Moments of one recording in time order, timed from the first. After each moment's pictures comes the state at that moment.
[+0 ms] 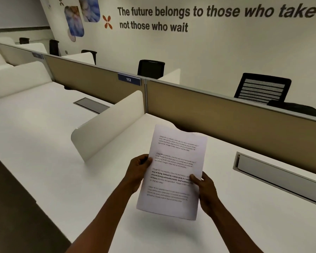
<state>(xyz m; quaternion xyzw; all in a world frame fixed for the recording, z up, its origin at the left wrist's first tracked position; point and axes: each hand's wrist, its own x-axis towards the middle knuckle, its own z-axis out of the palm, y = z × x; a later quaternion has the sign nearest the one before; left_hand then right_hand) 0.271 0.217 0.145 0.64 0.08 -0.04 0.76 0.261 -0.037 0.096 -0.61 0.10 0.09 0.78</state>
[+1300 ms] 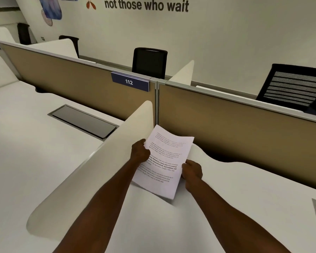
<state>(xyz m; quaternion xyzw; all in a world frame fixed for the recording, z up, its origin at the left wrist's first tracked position) 0.696 0.369 0.062 0.90 0.13 -0.05 0.41 0.637 0.181 0.039 -0.73 0.31 0.03 0.61</state>
